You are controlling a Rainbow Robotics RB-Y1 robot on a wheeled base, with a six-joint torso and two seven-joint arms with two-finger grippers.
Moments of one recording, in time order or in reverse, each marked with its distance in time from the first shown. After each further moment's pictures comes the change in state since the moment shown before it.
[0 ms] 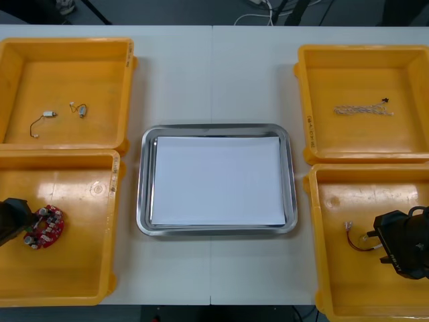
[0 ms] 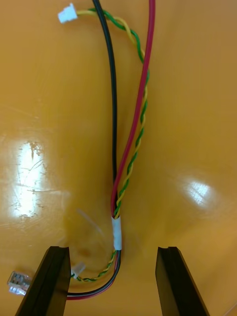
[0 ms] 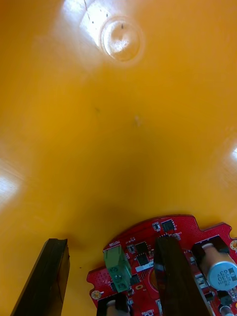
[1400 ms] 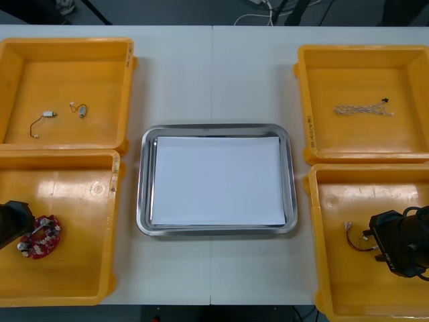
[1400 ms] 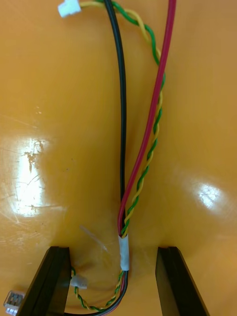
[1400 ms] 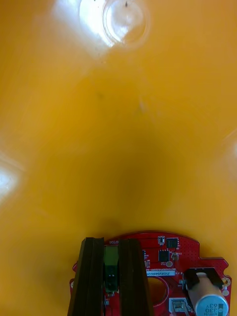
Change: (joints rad) right arm 0.002 0.000 0.030 0.043 0.017 -0.075 0.000; left arm 0.010 0.001 -0.009 0.000 -0.001 0.005 0.000
